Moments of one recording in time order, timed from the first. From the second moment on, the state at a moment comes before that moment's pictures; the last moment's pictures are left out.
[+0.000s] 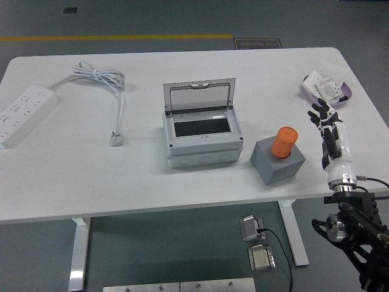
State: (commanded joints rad) left arm -0.18 0.16 -0.30 -0.18 0.14 -0.01 0.08; right arm 0.18 -0.32 1.00 1.09 -0.67 -0.33 0.65
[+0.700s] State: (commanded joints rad) left arm -0.18 0.15 -0.31 -0.18 0.15 0.00 0.08; right arm 0.23 -0.35 0.97 1.14 -0.93 -0.42 0.57
